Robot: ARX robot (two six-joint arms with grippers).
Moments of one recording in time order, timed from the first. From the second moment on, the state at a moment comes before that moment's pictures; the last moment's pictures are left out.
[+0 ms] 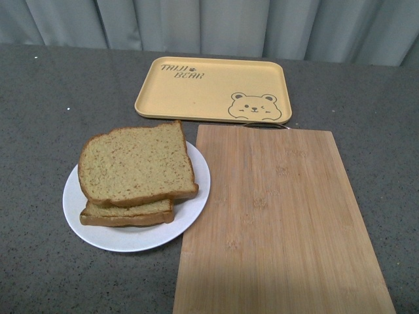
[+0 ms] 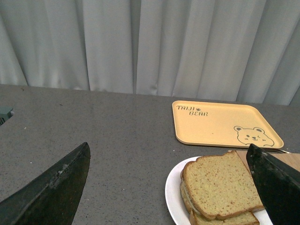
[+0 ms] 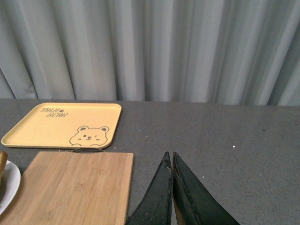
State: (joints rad) left arm 0.00 0.00 0.02 0.00 0.00 -0.01; right arm 0.00 0.03 0.00 0.01 0.00 0.00
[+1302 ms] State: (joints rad) left arm -0.08 1.29 0.25 0.38 0.21 -0.67; right arm 0.00 0.00 0.00 0.00 0.00 0.00
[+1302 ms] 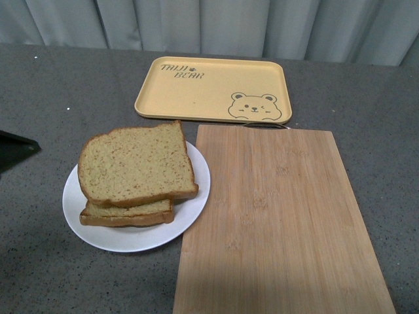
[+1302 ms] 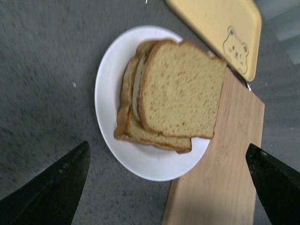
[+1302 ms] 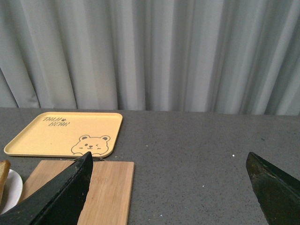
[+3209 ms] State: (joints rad) left arm -0.10 1.95 0.36 0.92 0.51 -1.20; right arm 0.00 0.00 0.00 0.00 0.00 0.00
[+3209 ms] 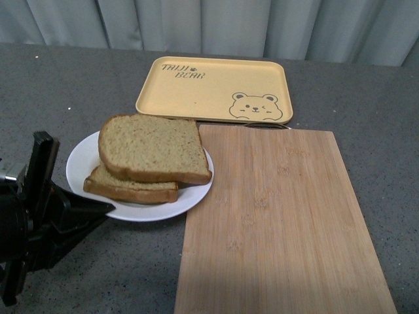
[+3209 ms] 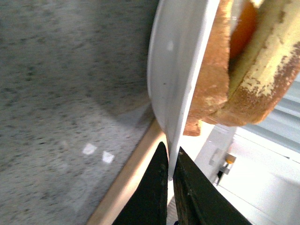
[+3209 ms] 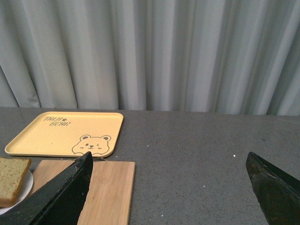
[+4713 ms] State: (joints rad) left arm -0.26 2.49 1.38 0.71 0.43 -1.42; right arm 0.00 0.00 0.00 0.00 0.00 0.00
